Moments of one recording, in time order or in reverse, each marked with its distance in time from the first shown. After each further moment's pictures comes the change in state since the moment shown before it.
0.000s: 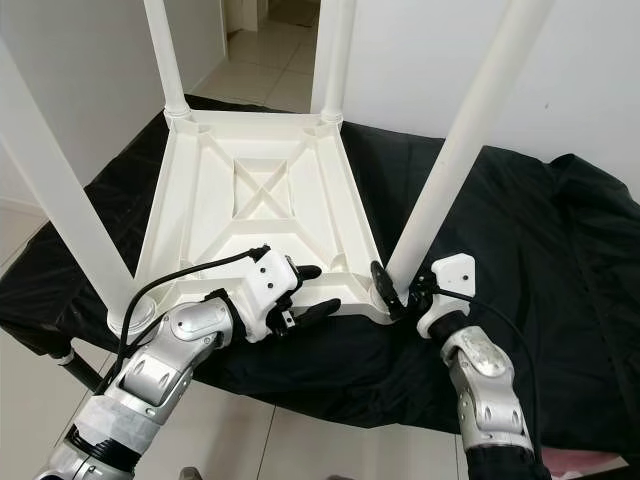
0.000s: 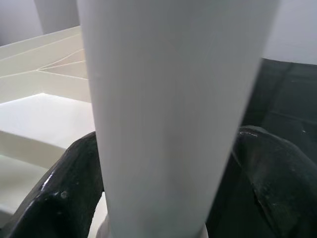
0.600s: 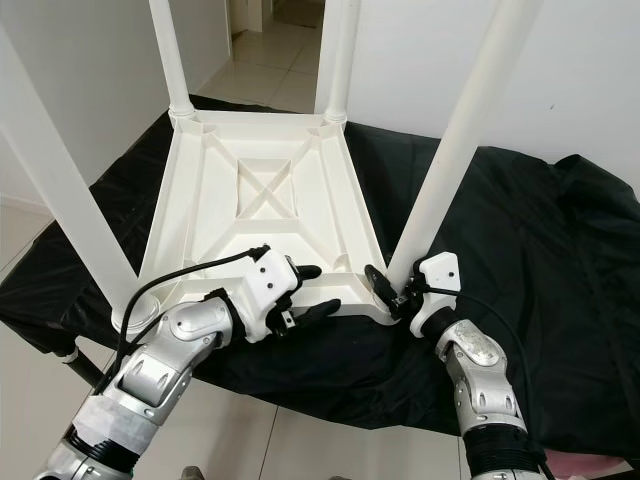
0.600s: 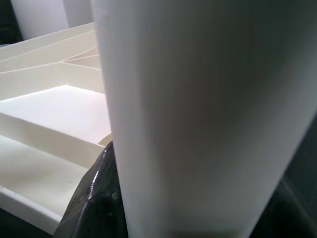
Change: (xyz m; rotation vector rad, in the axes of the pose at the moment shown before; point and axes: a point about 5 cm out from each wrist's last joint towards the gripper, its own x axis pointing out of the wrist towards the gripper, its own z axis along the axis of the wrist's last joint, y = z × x) left arm 0.002 -0.005 0.001 -0.003 -0.004 -0.018; right arm 0.008 0.002 -0.011 0.020 0.022 0.085
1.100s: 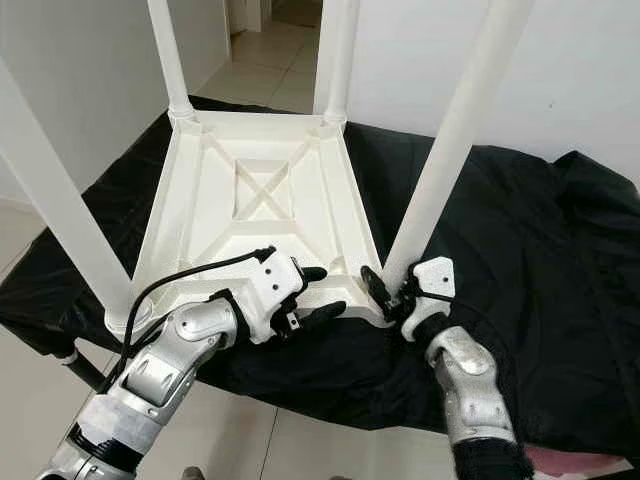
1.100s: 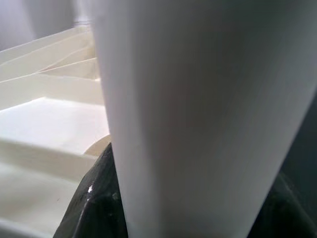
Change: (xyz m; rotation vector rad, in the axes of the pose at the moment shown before) left arm 0.002 -0.001 0.000 -0.001 -0.001 -0.012; right arm 0.001 0.019 0.002 0.065 -0.020 -0.199
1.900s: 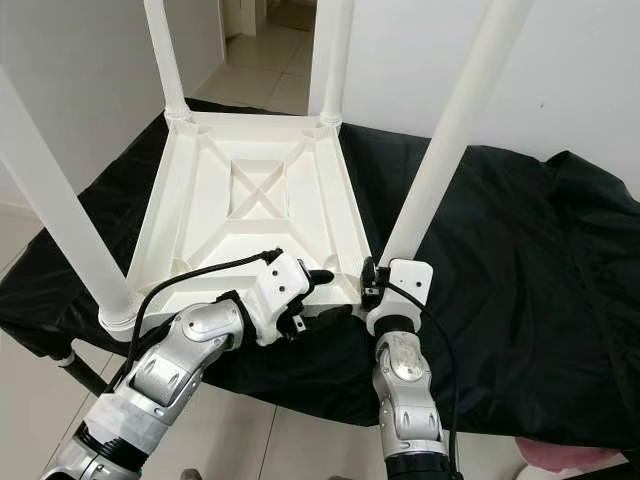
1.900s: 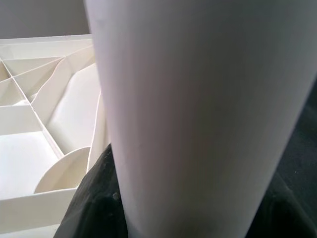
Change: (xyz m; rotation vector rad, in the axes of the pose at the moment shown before) left arm 0.006 -0.004 0.000 -0.013 -0.006 -0.019; right arm 0.007 0.036 -0.001 0.076 -0.014 -0.415
